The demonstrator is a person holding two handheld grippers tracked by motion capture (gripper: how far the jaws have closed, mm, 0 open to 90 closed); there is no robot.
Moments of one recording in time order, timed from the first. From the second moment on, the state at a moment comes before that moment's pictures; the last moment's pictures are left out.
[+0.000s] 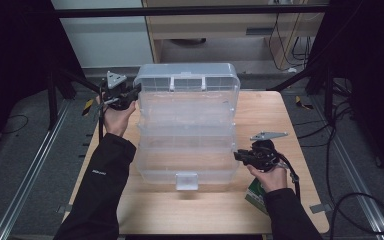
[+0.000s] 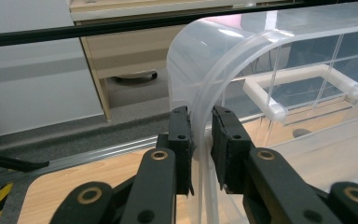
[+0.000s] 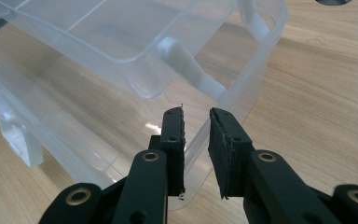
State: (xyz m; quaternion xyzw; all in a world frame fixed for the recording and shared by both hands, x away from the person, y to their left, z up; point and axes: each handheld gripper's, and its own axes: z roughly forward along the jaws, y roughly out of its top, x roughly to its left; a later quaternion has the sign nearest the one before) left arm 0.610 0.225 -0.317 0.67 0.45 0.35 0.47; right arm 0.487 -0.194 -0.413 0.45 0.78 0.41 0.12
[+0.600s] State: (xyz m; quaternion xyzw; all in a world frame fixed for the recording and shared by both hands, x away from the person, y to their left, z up) left arm 0.639 0.223 -0.322 0.67 0.46 0.34 0.47; right arm 0.488 -0.193 -0.414 0.45 0.78 0.41 0.12
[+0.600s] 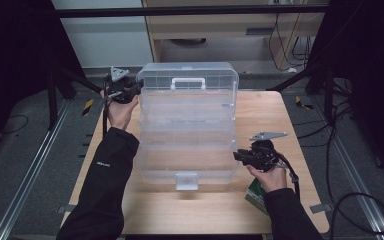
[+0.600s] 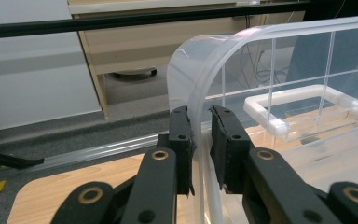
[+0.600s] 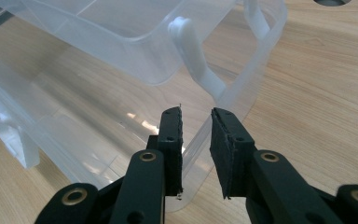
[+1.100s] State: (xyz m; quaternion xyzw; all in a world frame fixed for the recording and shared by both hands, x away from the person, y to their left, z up) left arm 0.656 0.223 -0.328 0.67 0.47 0.33 0.47; right arm 0.487 -0.192 -0.413 0.45 0.78 0.40 0.13
